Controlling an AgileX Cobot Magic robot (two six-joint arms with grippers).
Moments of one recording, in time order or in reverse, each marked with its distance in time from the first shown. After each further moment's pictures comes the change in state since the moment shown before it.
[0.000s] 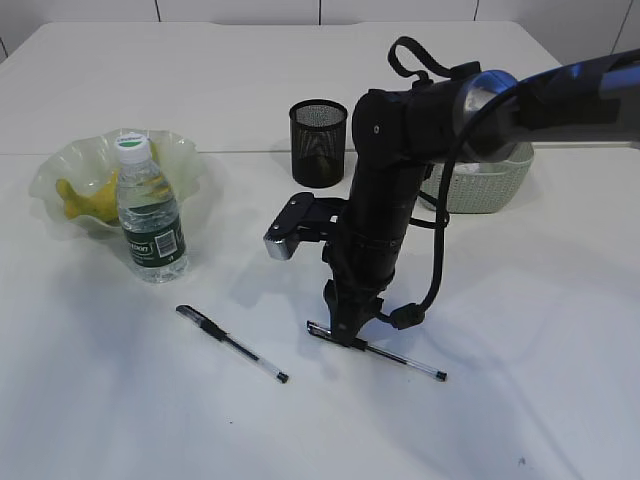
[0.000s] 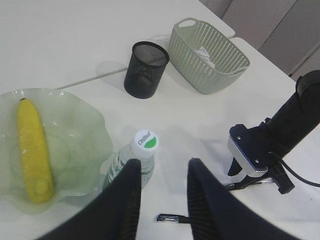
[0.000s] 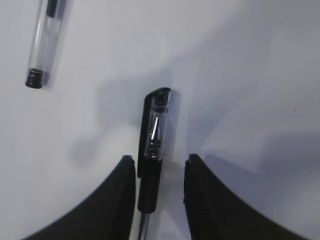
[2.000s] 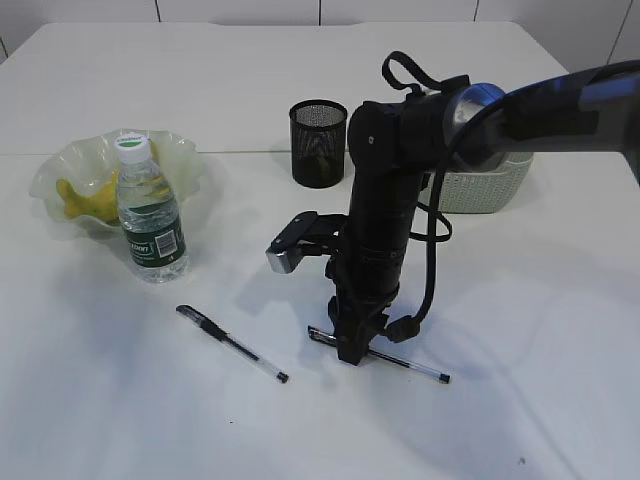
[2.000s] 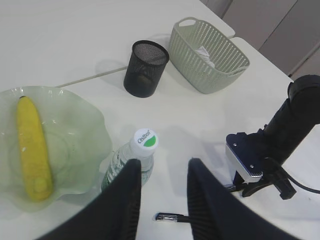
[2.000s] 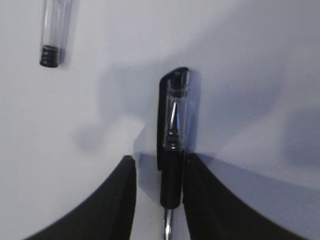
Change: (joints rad) left arm 0.000 0.000 0.000 0.003 0.000 -0.009; right arm 0.000 0.041 -0.015 0.006 0.101 0.054
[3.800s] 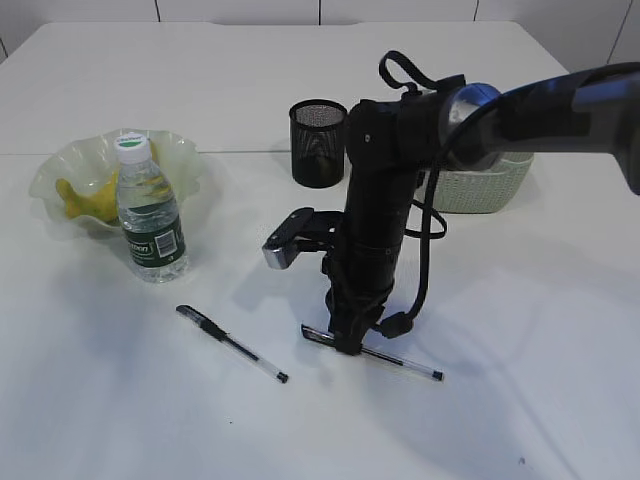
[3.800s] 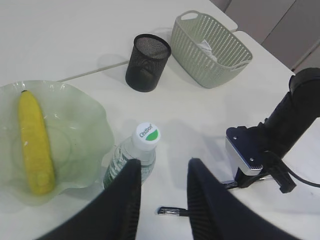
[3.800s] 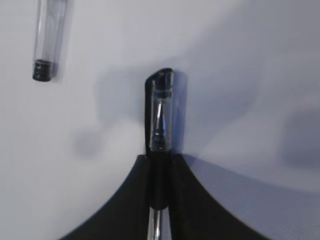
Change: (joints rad) left arm 0.000 0.000 0.000 0.022 0.000 -0.004; right arm 0.000 0.013 -0.027 0.004 -0.005 0.004
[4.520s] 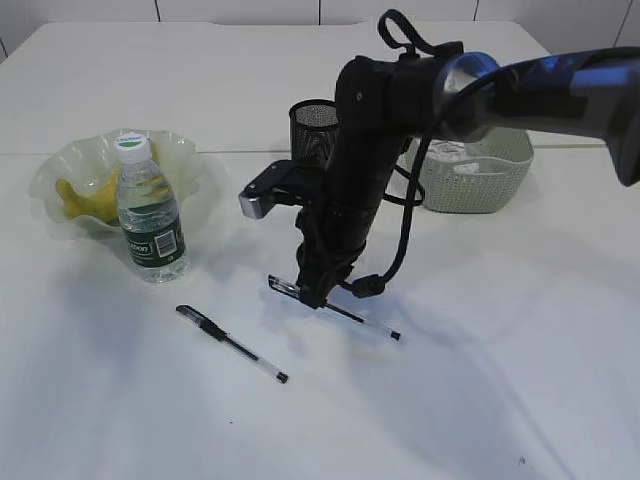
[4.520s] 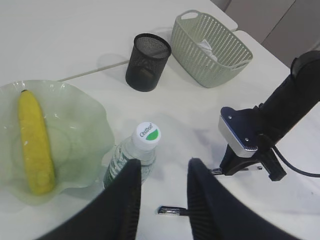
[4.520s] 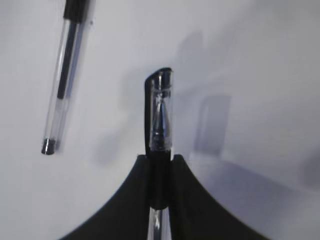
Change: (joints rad) left arm 0.000 0.000 0.000 0.002 0.000 0.000; right arm 0.000 0.014 -0.145 0.057 -0.012 0.000
